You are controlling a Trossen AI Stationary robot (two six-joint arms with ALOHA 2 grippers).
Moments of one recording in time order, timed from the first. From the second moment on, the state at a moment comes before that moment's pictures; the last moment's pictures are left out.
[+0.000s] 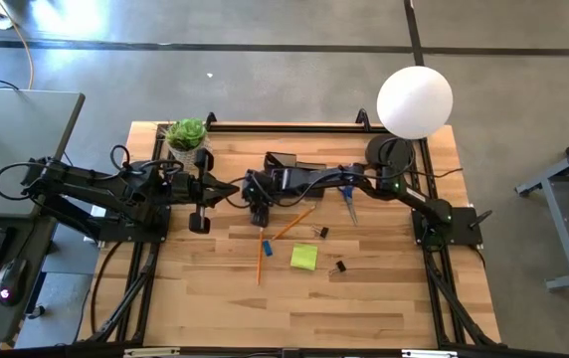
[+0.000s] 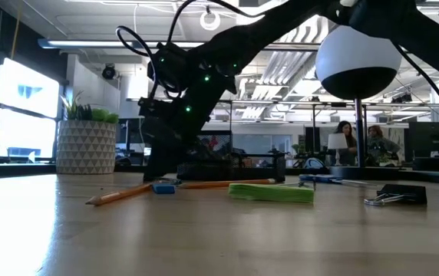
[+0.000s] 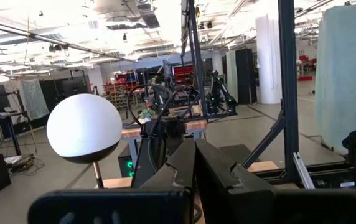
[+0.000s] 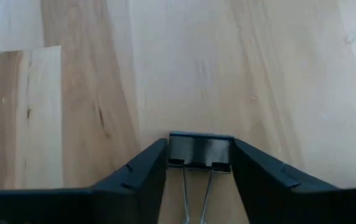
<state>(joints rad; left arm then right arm) -0.04 0.81 0.64 0.36 -0.15 0.17 -0.11 2.42 1.90 -0.49 -0.02 -0.01</state>
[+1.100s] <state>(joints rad) -0.04 0.81 0.64 0.34 -0.15 0.16 -0.12 2.19 1.77 -0.65 0.29 -0.19</state>
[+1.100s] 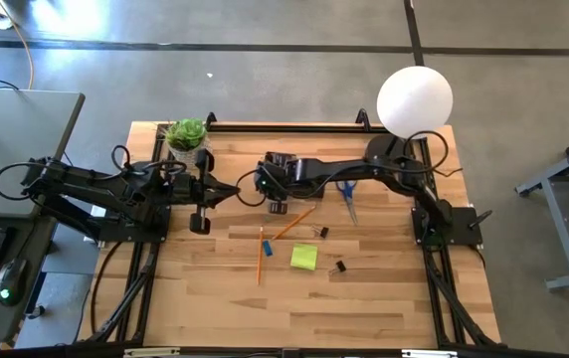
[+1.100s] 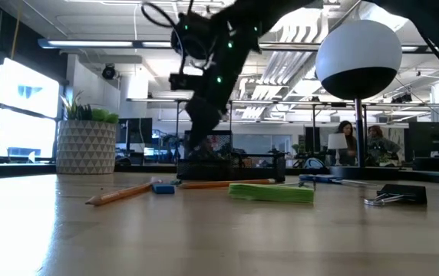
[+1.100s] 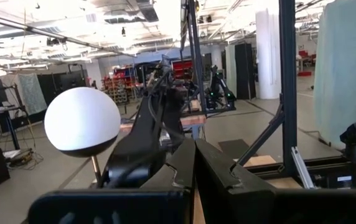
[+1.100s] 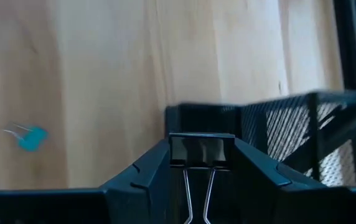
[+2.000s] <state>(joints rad) -0.04 0.81 0.64 0.34 -0.15 0.18 -0.13 2.19 1.66 -0.54 0.28 -0.14</state>
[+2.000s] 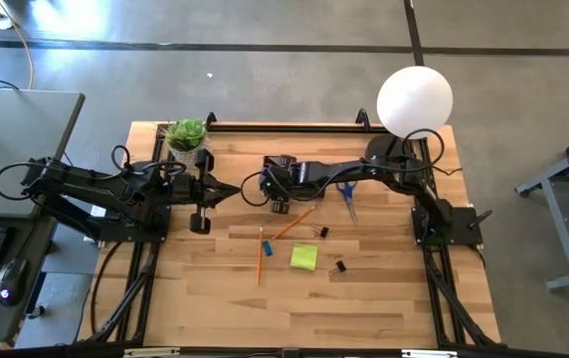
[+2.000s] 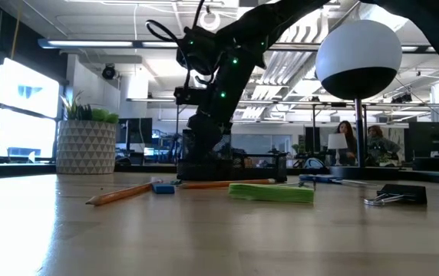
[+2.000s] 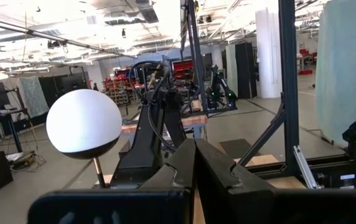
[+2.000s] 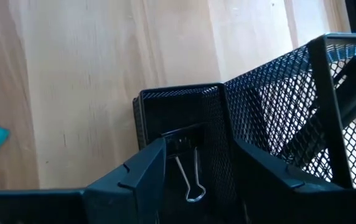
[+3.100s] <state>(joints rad) -0.04 0.81 0.64 0.34 -0.15 0.17 0.08 2.01 1.65 -0.85 0.15 0.00</state>
